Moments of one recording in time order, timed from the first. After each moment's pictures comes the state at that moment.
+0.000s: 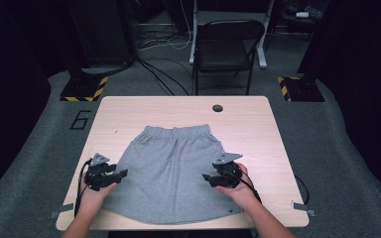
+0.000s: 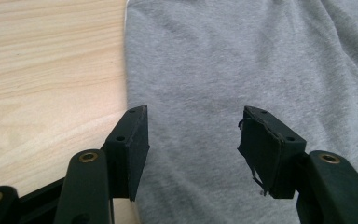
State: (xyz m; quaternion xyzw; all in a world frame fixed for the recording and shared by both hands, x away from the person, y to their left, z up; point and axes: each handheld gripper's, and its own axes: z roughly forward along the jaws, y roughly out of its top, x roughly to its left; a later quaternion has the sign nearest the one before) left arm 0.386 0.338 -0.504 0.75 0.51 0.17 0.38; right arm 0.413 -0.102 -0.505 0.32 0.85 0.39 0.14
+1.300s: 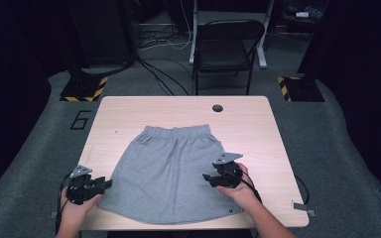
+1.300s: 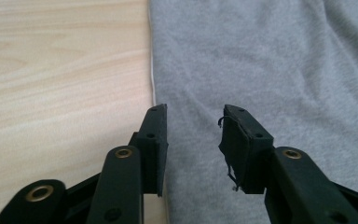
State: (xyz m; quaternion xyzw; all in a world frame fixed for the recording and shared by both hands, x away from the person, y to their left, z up) left arm 0.339 0.367 -0.493 0.74 0.55 0.16 0.37; right arm 0.411 -0.103 -0.501 0.32 0.86 0.38 0.14
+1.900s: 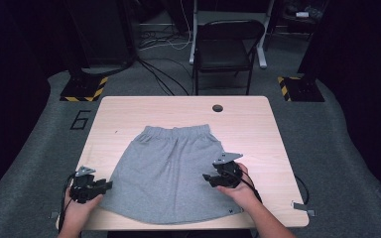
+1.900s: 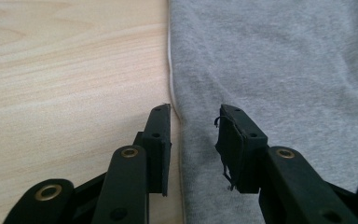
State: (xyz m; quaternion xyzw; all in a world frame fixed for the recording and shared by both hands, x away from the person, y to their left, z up) left arm 0.349 0.366 -0.510 0.74 0.57 0.15 0.34; right arm 0.413 -0.103 -0.502 0.32 0.86 0.38 0.13
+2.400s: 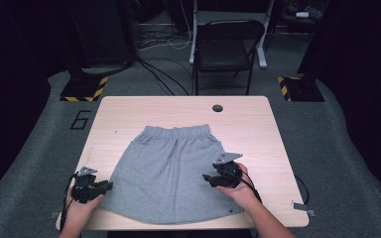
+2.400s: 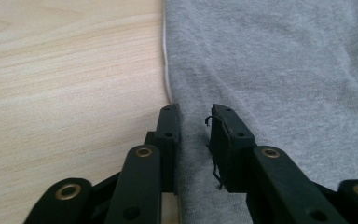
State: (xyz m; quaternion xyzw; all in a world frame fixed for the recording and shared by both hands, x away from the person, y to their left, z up) left arm 0.350 0.363 -0.513 0.74 0.57 0.14 0.33; right arm 0.413 -0.102 -0.503 0.32 0.86 0.38 0.13
